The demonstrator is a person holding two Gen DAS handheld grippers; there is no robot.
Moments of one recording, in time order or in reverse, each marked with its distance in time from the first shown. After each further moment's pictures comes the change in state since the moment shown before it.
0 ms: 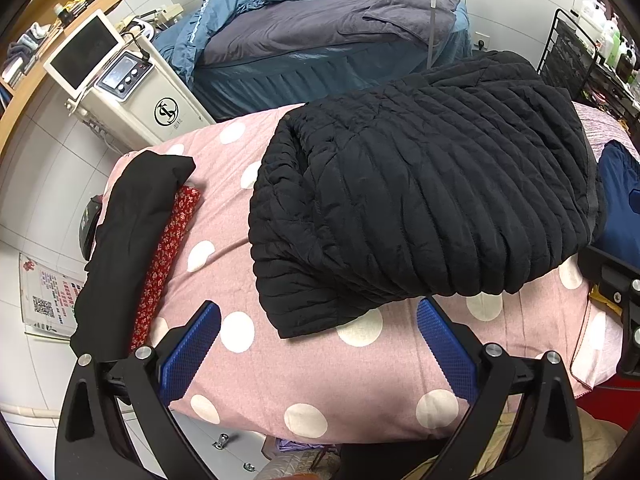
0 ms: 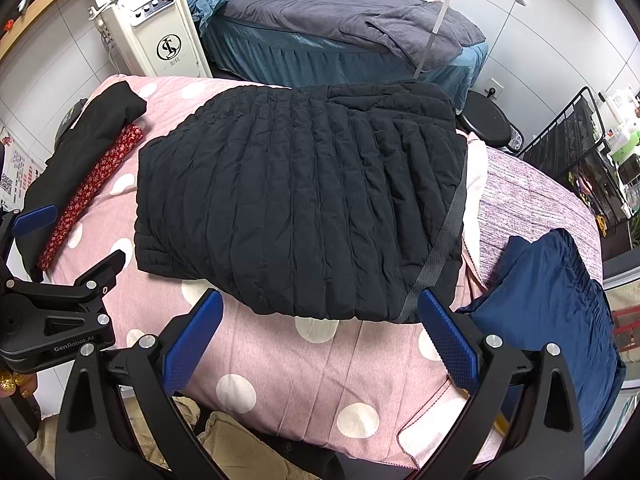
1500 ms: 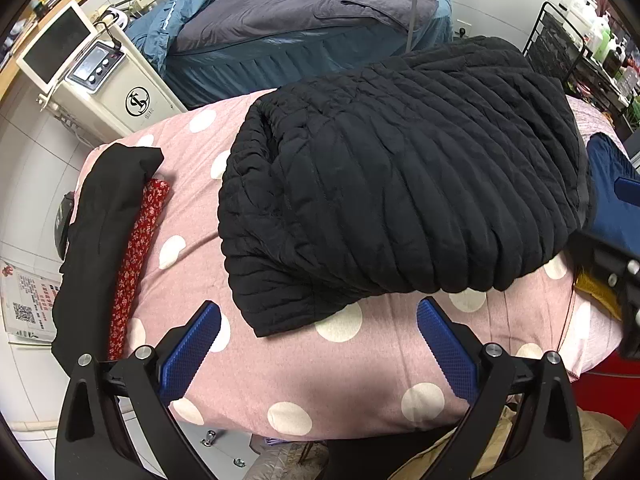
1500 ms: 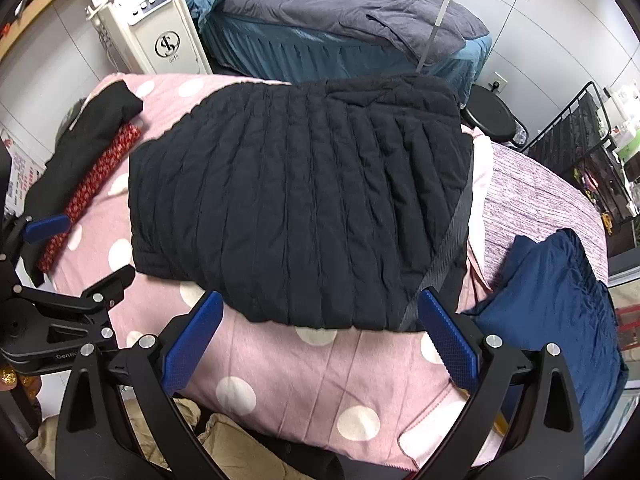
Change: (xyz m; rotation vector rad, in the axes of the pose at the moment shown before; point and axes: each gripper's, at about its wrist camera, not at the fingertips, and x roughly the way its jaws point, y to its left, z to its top) left arm 0.020 -0.002 0.011 0.019 0.058 -0.103; right arm 0.010 -0.010 0.011 0.012 0.019 0.024
